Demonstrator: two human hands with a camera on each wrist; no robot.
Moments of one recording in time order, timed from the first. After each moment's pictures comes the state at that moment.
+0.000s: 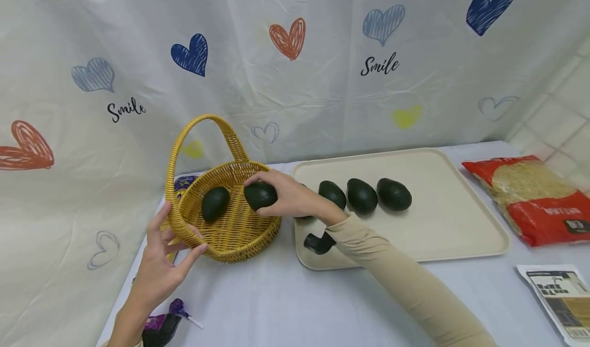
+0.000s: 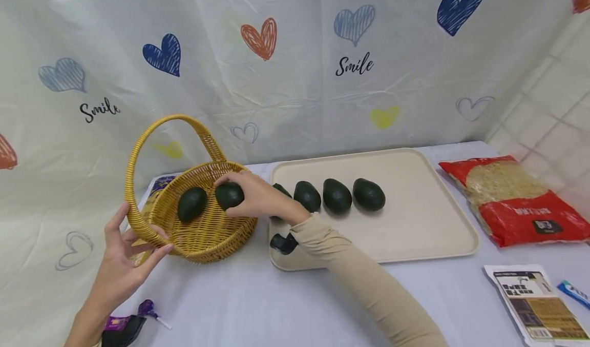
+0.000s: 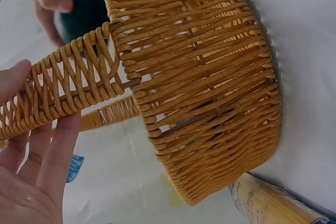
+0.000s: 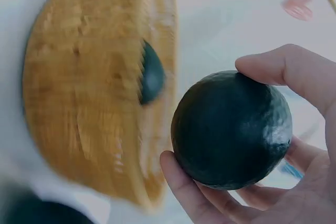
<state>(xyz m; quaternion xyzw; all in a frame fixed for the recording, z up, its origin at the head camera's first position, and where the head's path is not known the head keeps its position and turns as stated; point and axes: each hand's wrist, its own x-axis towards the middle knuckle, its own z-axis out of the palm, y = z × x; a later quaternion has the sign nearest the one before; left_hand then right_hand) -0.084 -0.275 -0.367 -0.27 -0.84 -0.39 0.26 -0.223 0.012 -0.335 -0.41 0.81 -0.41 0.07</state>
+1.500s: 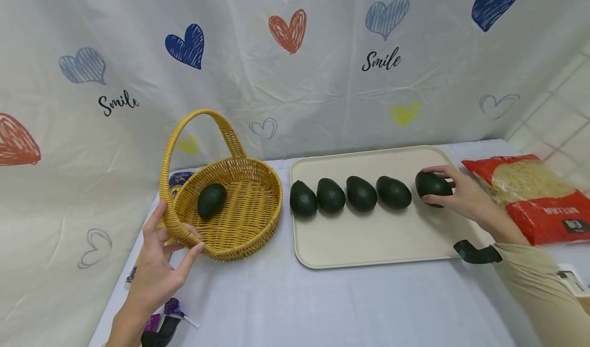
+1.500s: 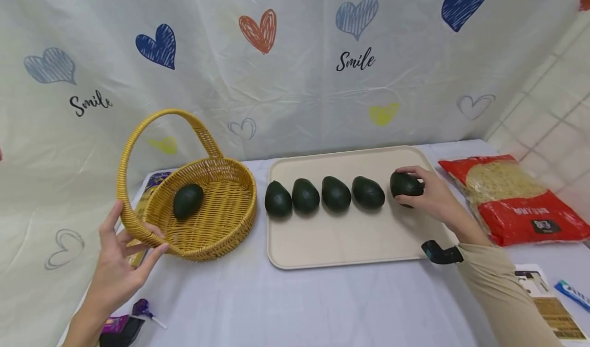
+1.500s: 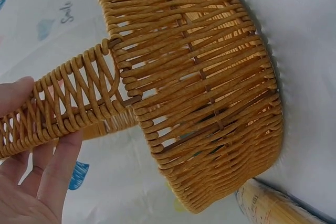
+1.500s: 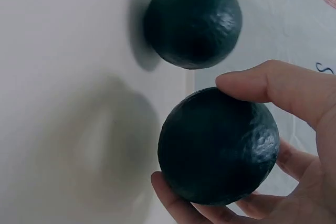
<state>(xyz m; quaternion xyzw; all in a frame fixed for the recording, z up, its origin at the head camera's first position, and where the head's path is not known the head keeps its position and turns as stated) -0.080 -0.267 -0.369 -0.25 -0.86 -0.36 0.28 -0.212 0.321 -0.388 -0.07 0.92 -0.38 0.02</state>
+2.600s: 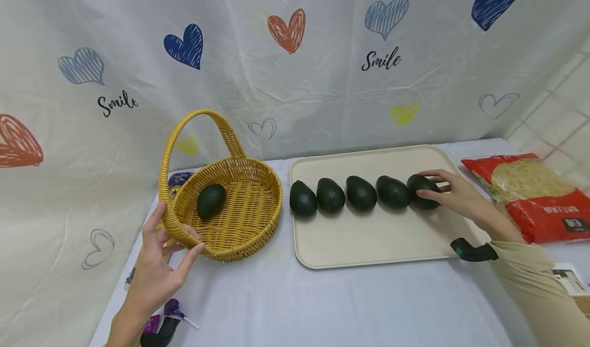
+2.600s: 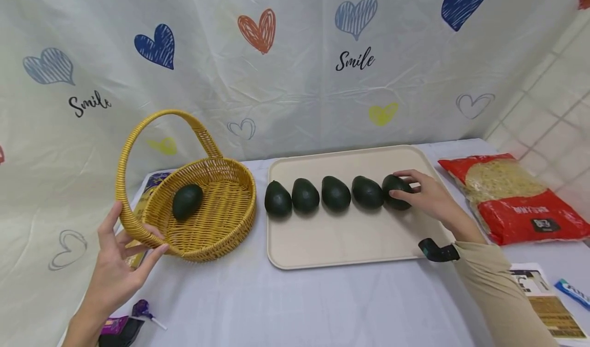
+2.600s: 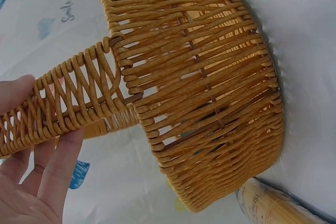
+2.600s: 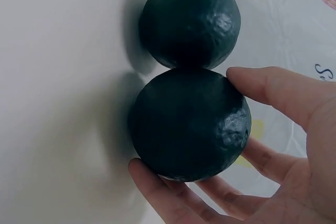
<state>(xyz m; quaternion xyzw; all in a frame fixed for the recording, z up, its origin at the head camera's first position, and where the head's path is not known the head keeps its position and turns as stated) -0.080 -0.267 -0.367 -0.25 -0.86 -0.36 0.28 -0.215 0.318 -0.385 -0.05 0.92 -0.37 0.10</state>
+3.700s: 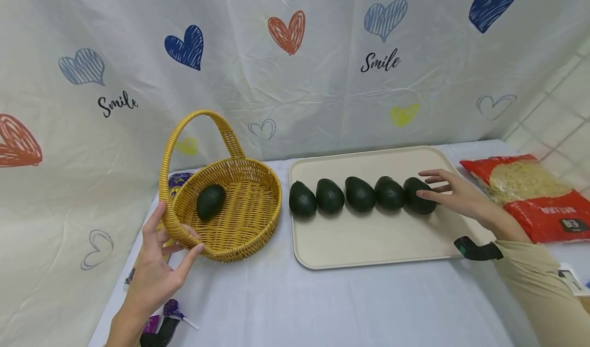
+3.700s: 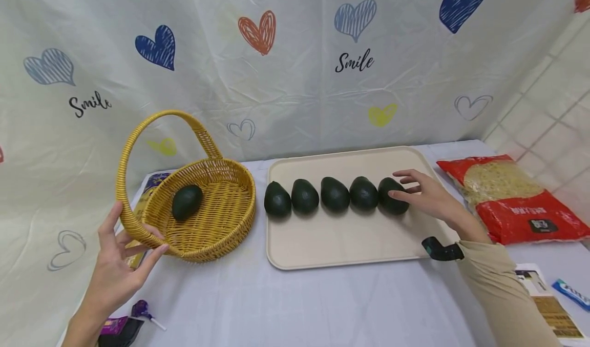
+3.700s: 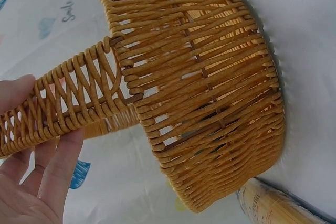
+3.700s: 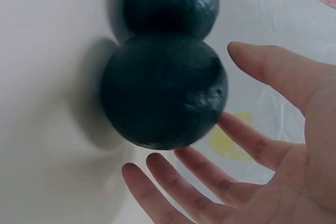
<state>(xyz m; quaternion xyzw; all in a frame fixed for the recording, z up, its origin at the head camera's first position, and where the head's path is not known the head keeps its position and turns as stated) -0.081 -0.269 -0.369 -0.25 -0.85 -0.35 0.29 -0.213 0.320 -0.377 -0.08 0.93 -0.35 0.11</state>
